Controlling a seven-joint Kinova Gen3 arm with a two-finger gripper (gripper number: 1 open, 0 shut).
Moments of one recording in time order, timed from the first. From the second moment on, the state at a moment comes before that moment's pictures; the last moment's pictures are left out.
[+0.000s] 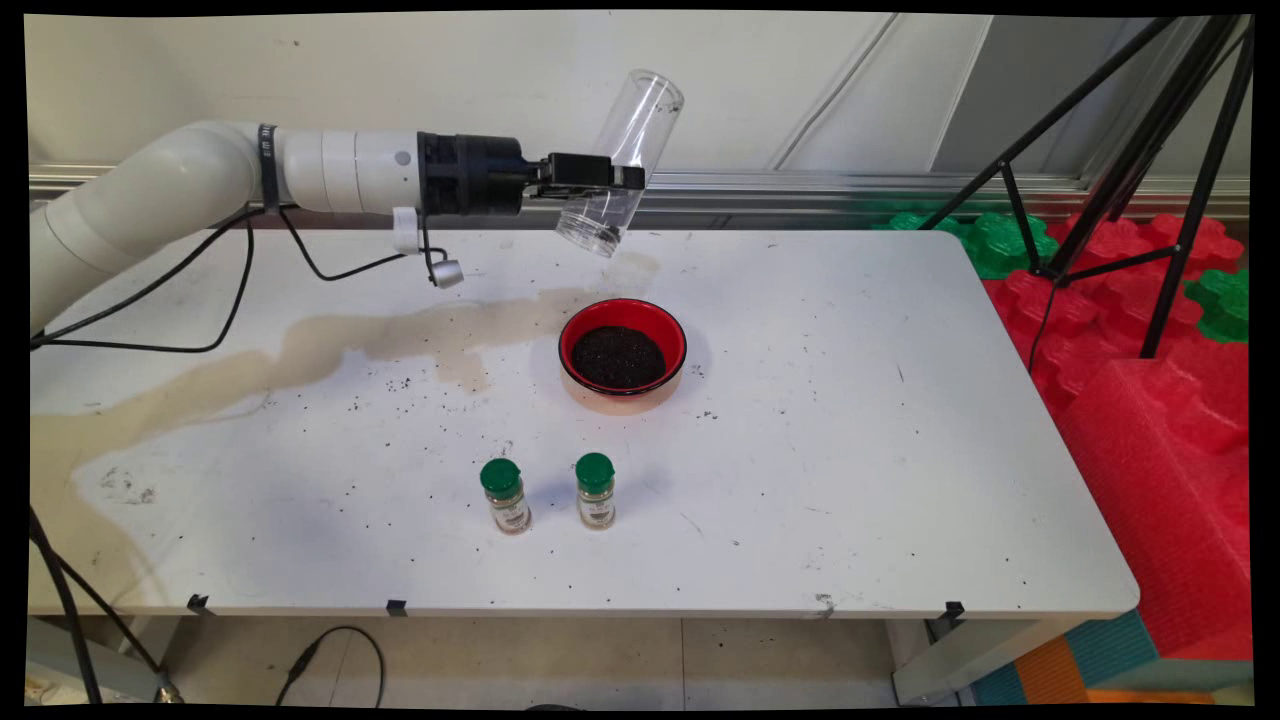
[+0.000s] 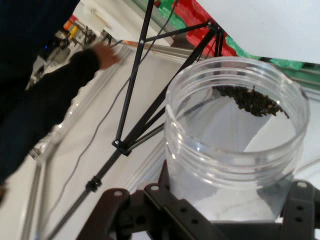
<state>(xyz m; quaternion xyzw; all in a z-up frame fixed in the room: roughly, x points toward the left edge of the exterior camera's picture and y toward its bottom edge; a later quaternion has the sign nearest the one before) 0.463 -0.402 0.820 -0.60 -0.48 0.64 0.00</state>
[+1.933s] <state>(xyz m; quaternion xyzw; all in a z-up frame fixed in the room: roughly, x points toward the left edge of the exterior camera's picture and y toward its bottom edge) 0.483 -0.382 0.837 -0.24 -0.77 0.49 0.33</state>
